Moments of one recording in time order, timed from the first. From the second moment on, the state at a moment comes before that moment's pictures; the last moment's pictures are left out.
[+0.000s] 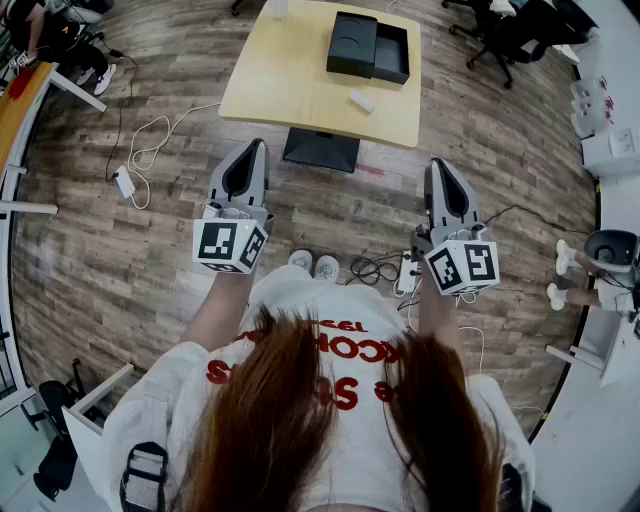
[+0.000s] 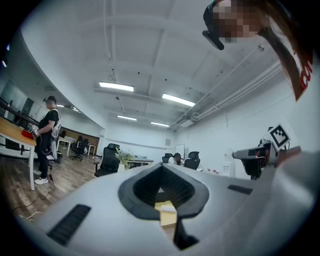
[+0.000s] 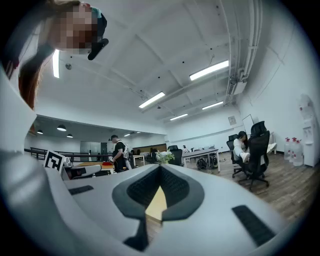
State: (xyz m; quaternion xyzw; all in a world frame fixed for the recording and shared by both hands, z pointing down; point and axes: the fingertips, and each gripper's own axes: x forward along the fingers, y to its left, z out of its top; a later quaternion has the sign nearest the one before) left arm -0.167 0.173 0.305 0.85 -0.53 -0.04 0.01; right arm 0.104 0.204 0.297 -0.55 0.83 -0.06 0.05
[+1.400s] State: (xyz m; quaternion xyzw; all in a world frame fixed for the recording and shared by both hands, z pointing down) left arm -0.149 -0.013 0.305 0.86 -0.51 -0.06 0.01; right arm 0.115 0.040 0.286 -0.56 0.82 -0.06 0.09
